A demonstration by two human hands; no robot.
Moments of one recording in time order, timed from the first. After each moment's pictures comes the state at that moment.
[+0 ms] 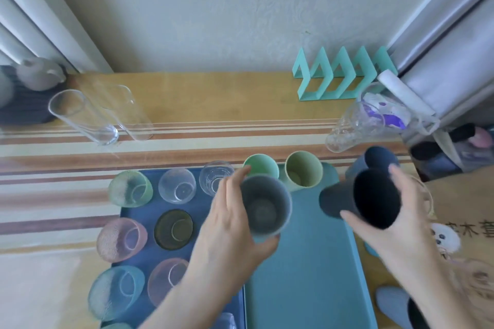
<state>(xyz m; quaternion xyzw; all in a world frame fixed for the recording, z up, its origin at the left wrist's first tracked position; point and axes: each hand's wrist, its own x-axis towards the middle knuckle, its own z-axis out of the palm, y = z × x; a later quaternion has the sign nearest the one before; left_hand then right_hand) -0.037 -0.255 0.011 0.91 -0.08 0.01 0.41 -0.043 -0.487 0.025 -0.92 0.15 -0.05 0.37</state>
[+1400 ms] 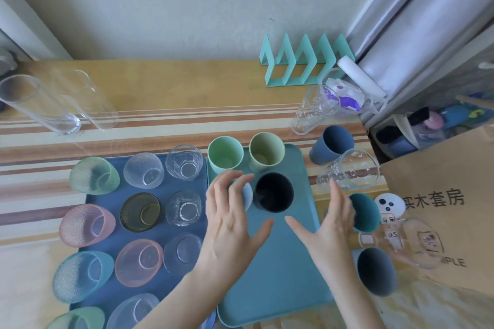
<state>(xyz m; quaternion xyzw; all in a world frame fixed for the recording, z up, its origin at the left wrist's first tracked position) -0.070 -0.309 -0.021 0.91 -0.10 0.05 0.41 -0.095 -0.487 -0.040 -0.94 0.16 -0.08 0.29</state>
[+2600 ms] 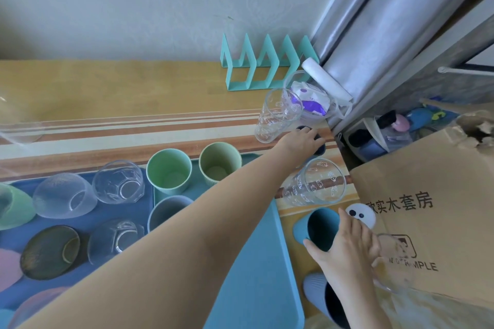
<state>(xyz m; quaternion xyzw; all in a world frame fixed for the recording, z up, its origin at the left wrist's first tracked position) 0.117 -0.538 -0.068 0.87 -0.48 -0.08 0.02 -0.097 -0.589 -0.069 -0.95 0.29 0.04 0.02</state>
